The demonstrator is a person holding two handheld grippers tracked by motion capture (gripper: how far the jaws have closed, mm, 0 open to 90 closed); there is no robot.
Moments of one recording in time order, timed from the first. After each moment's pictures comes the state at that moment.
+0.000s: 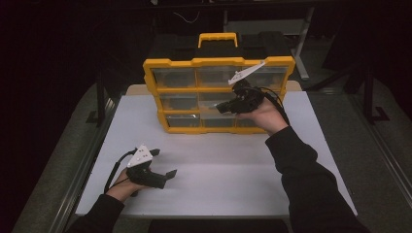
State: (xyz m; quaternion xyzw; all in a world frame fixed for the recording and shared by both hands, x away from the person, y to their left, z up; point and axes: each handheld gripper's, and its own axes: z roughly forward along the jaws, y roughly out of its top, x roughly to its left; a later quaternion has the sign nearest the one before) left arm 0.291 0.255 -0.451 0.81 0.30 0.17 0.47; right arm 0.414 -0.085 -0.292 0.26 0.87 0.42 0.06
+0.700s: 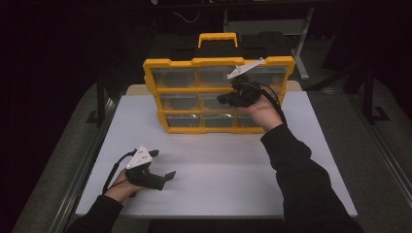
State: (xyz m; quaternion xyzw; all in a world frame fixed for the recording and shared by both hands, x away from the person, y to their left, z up) left arm 0.288 0.257 -0.452 0.82 0.30 0.17 0.46; right arm 0.428 -0.083 -0.293 0.28 0.85 0.42 0.12
